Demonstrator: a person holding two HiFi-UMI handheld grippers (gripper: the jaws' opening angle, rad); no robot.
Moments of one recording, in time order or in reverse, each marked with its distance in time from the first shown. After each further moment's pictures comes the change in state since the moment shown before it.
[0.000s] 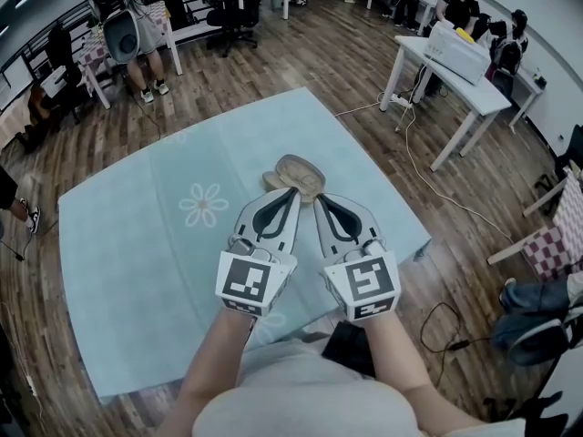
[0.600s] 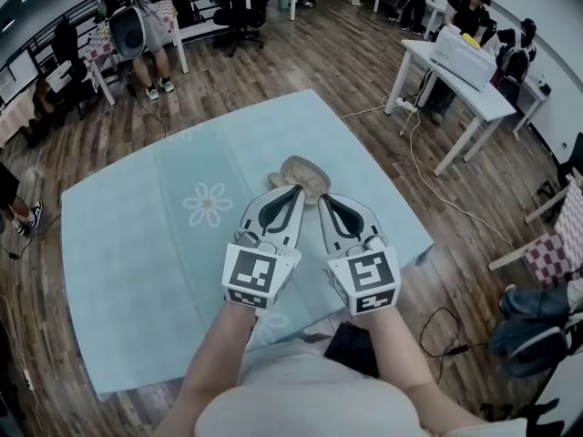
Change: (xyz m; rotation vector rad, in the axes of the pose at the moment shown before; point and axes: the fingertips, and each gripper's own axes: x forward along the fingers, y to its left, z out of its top) left arm 0.006 0.007 -0.010 -0.004 0.037 0.011; right arm 0.009 -0.003 -0.015 0.011 0.039 0.008
